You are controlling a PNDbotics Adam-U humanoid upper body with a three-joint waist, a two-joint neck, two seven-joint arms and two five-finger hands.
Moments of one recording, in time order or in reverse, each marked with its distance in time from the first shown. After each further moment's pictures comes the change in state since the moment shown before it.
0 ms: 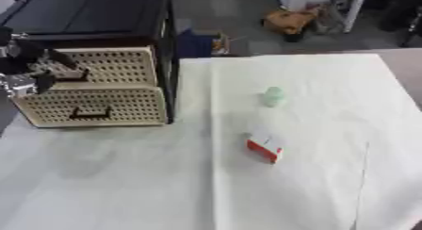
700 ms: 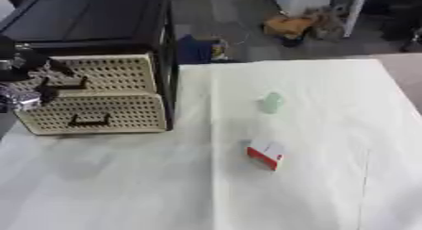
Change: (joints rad) left arm 0.000 -0.009 0.012 0.043 -0.163 -0.056 0.058; right arm 0.000 -0.006 -0.006 0.001 -0.001 -0.001 -0.001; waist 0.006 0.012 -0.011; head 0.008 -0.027
